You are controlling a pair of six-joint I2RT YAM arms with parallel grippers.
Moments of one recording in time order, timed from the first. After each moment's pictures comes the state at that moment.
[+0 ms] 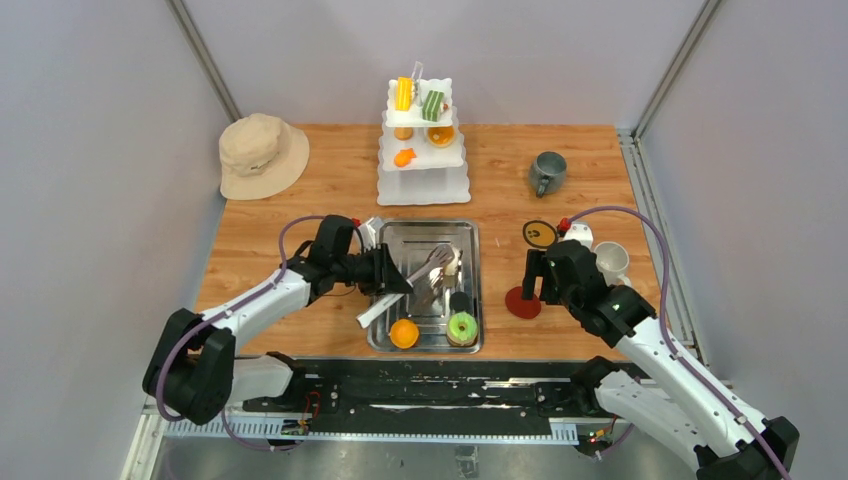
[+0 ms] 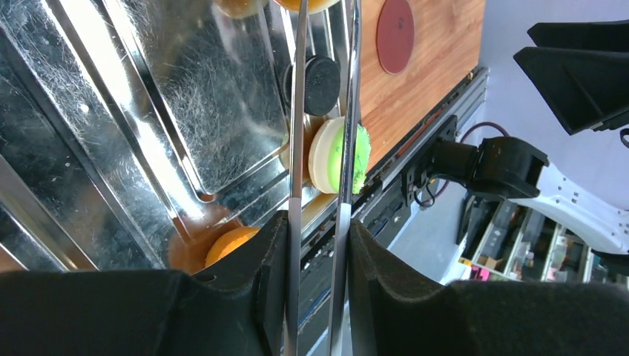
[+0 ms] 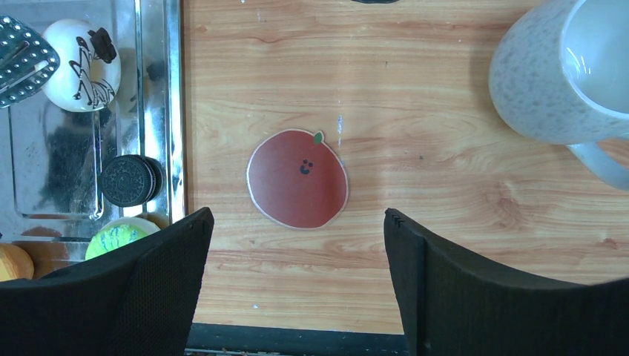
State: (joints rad) left arm -0.46 1.21 0.61 -0.14 0.65 -0.68; right arm 0.59 0.75 0.68 -0.72 0.36 0.47
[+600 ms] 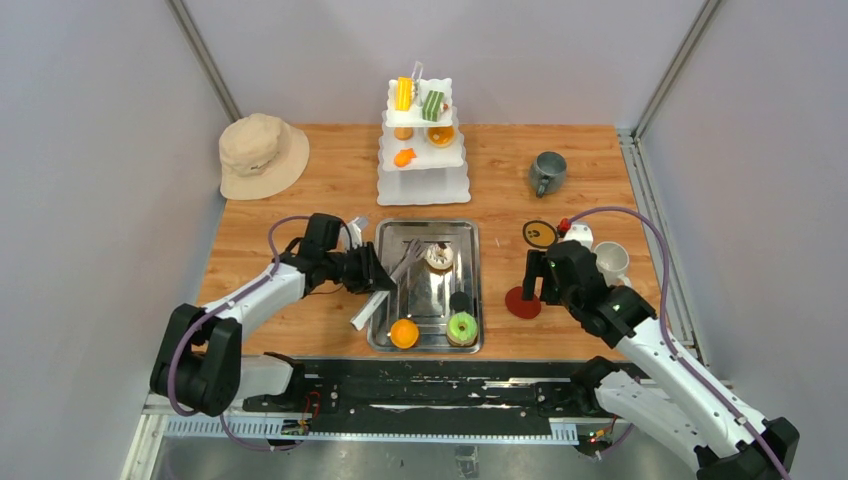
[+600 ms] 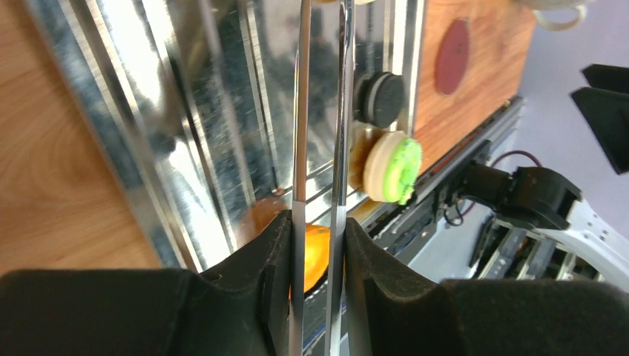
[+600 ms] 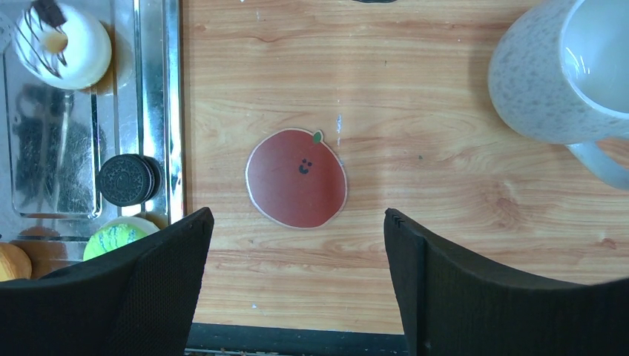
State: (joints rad) left arm -0.33 1.27 0.60 -0.18 0.66 -0.62; right arm 0.59 0.75 0.68 -0.72 0.36 0.47
